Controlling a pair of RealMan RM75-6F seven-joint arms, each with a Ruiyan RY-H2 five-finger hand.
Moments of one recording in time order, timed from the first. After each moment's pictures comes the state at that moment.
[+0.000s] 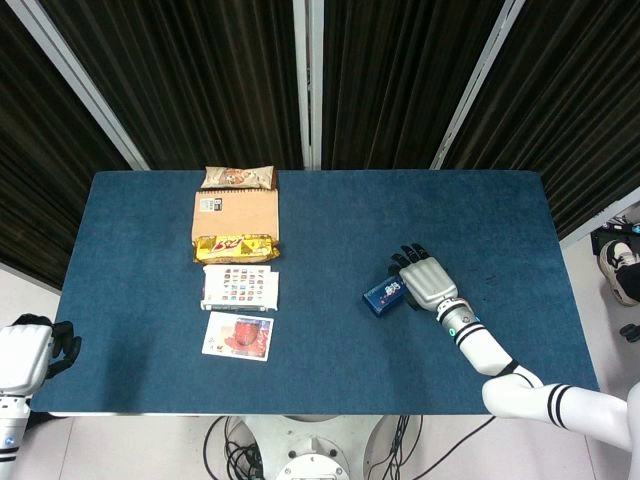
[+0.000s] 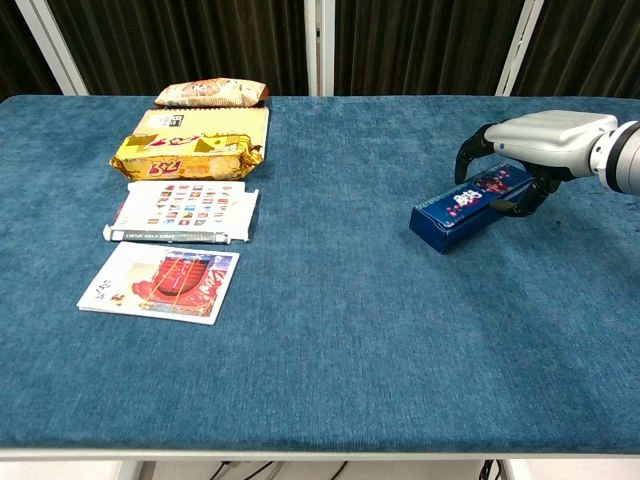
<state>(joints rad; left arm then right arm) -0.10 -1.11 -0.03 -1.60 1.50 1.48 0.05 0.78 -1.43 0.11 -1.43 -1.03 0.78 -0.42</state>
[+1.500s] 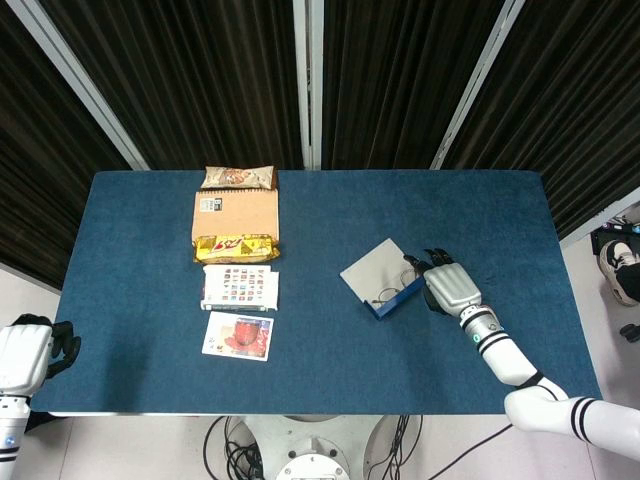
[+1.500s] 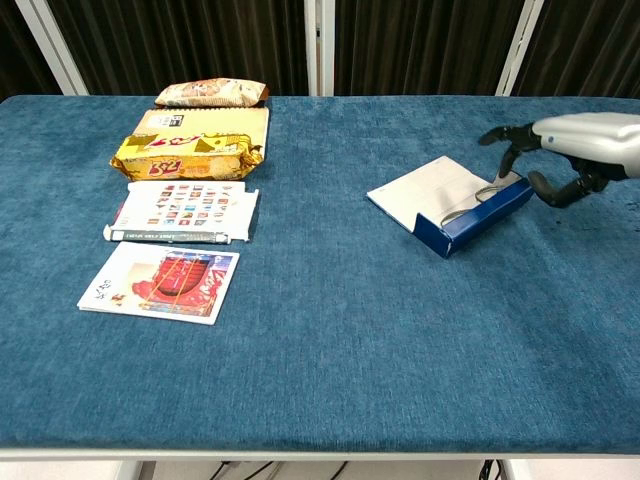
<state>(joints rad) -0.10 -1.11 -0.03 -1.60 1.50 1.47 0.07 0.70 -1.37 0.06 -1.45 -1.11 0.84 -0.20</state>
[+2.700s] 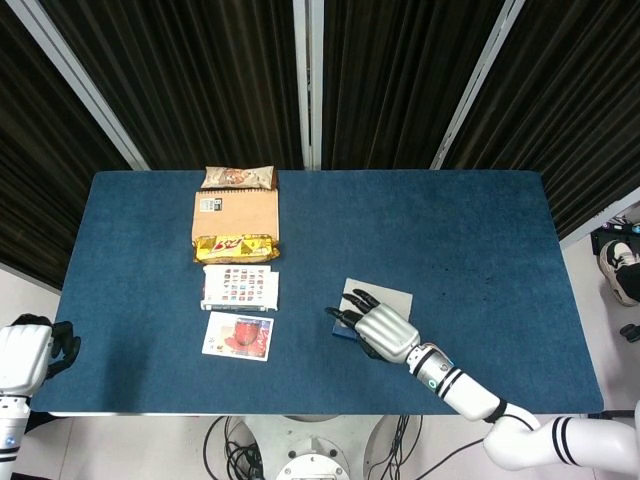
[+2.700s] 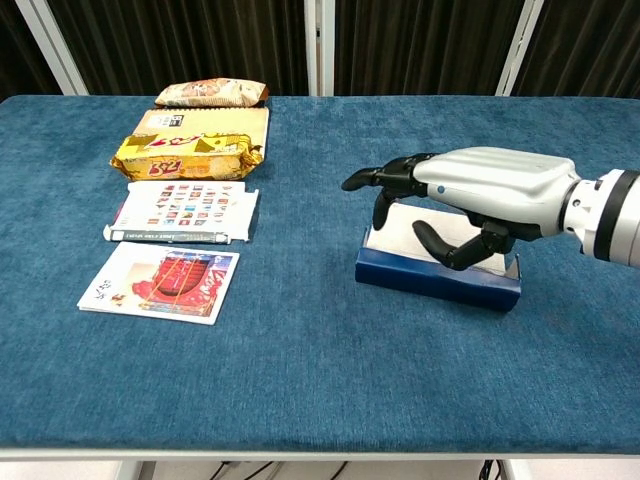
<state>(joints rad) -0.10 -1.11 -0.04 -1.61 1.50 1.48 0.07 0.71 -1.42 0.02 -1.69 -1.44 0.89 -0.22</state>
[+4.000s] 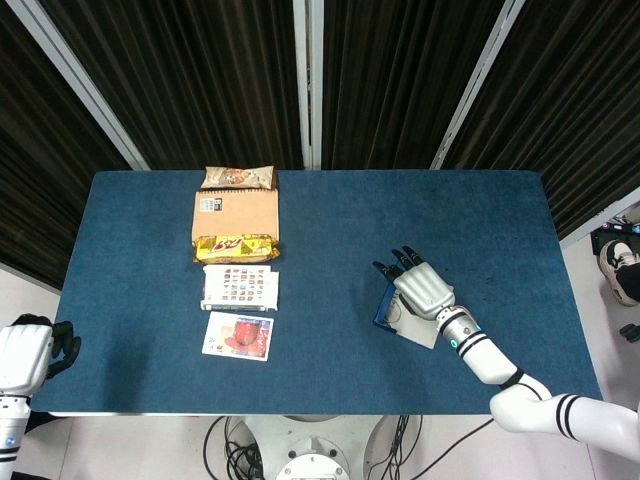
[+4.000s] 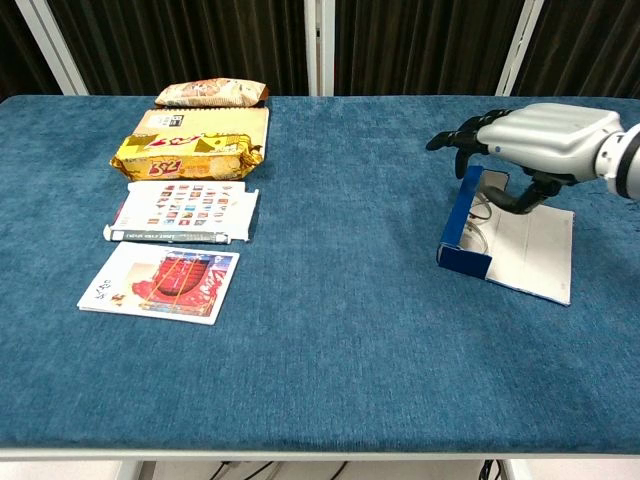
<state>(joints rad) -0.10 -1.11 -0.04 -1.61 1.50 1.48 0.07 0.72 -1.41 0.09 -1.46 -1.26 0.85 -0.39</state>
